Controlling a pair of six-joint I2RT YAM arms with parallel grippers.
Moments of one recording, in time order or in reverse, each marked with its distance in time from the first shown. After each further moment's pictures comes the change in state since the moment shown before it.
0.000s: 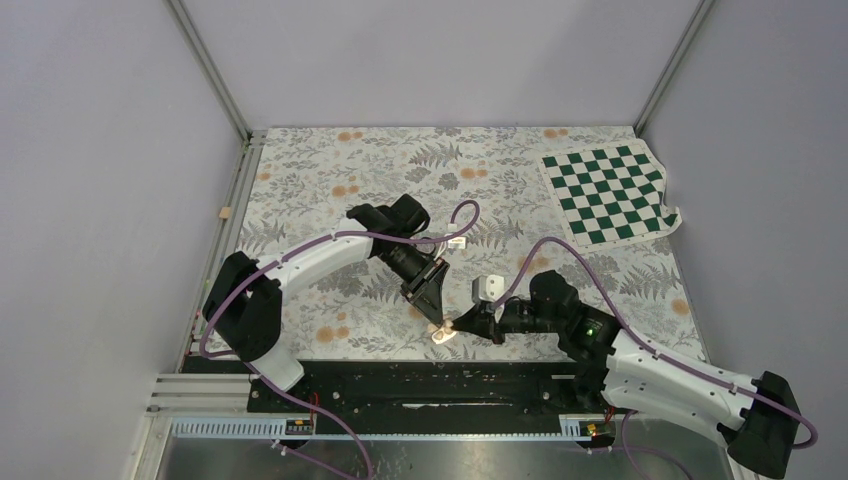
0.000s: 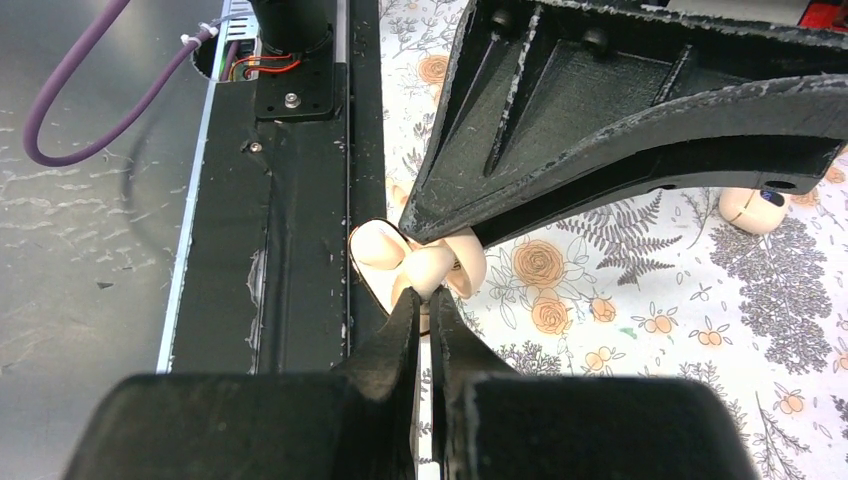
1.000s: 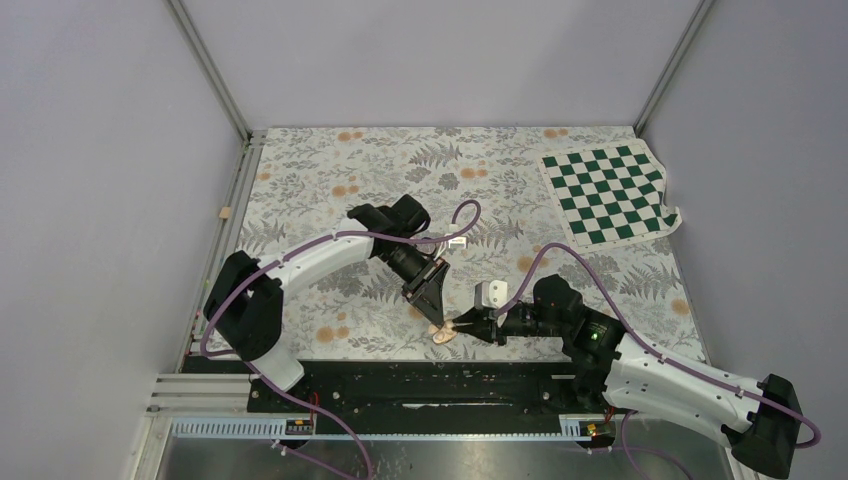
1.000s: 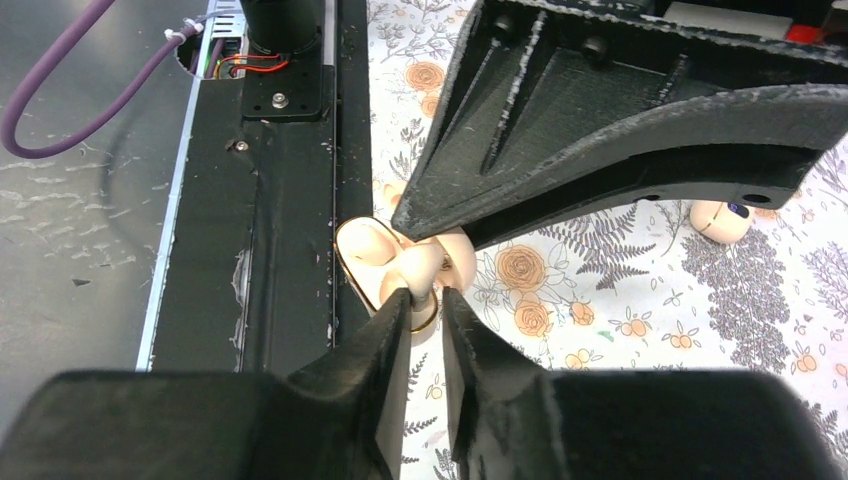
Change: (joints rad) left arm -0.001 0.003 0.000 0.001 0.049 0.021; right arm 0.035 -0.053 -0.011 -0.013 0.051 -0.043
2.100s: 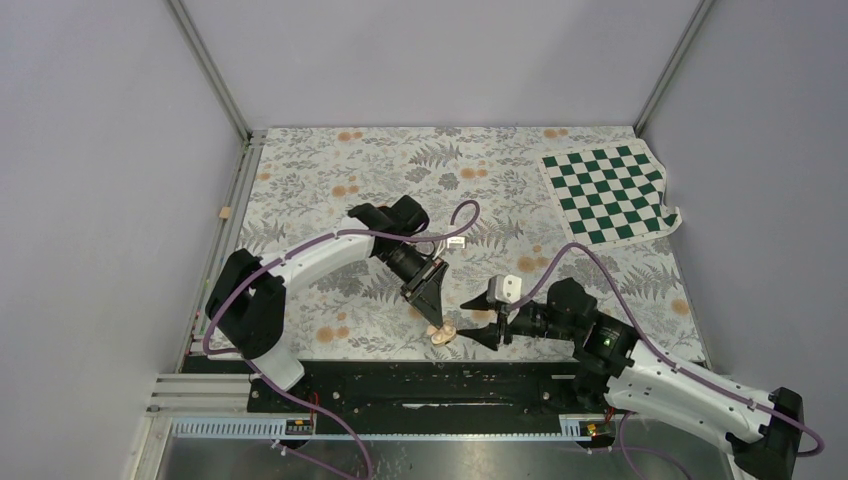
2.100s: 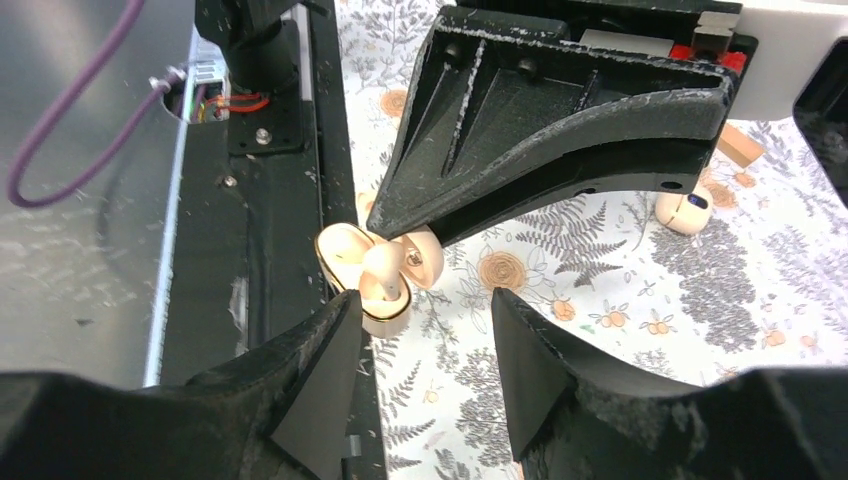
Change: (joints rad) left arm 0.010 0.015 0.000 -0.028 0.031 -0.001; right arm 0.000 -0.090 0.000 -0.029 0.070 0.043
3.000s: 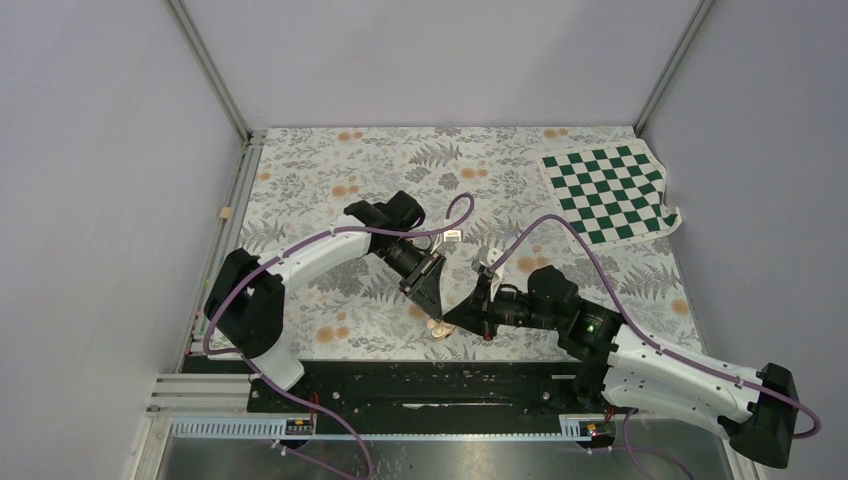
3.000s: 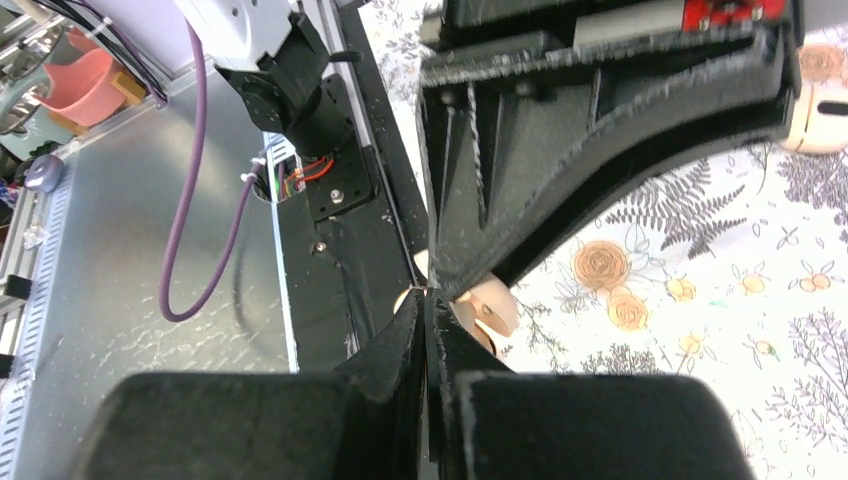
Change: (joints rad) left arm 0.031 -0.002 0.000 0.029 -0.005 -0.037; right arm 0.031 0.177 0.125 0.030 0.059 0.426
